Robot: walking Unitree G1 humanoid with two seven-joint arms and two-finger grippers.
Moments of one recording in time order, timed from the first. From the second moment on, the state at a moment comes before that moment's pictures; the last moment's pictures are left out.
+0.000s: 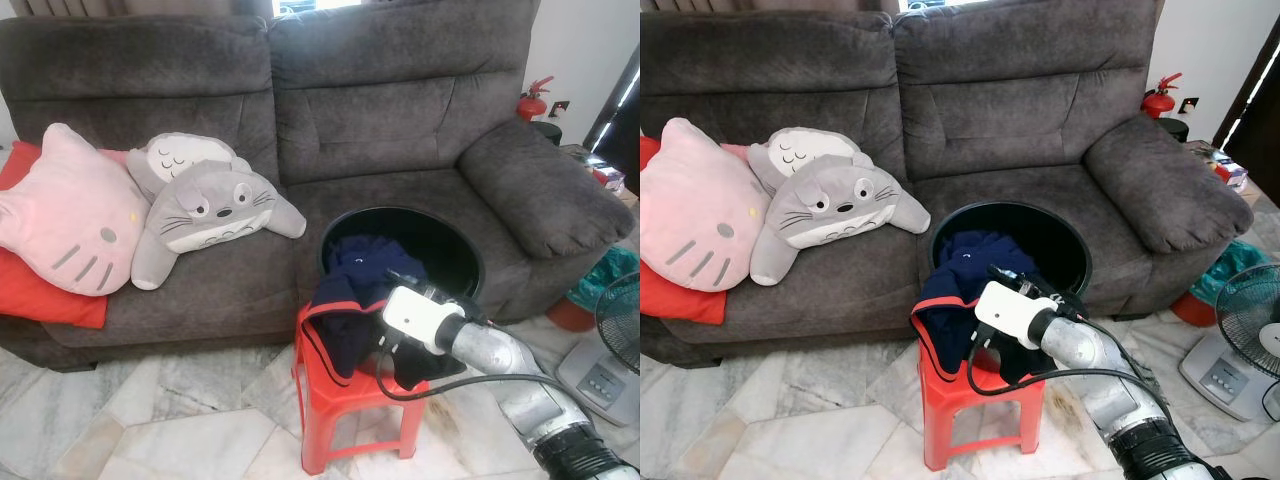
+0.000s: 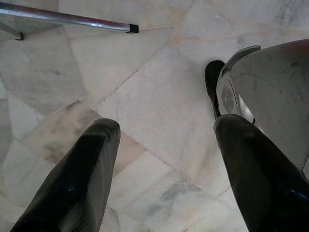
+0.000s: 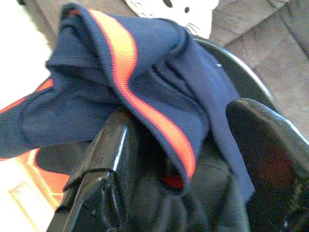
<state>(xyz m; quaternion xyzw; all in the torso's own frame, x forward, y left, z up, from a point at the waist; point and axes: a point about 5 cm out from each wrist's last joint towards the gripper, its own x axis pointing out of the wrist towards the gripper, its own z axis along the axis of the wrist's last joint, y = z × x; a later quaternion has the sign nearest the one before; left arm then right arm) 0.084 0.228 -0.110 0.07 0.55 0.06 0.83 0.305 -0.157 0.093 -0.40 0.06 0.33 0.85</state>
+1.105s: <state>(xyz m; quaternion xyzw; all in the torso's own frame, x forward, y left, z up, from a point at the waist) 0.085 0.228 -0.109 0.07 0.55 0.06 0.83 0.318 -0.137 0.092 -0.40 0.02 0.37 0.84</state>
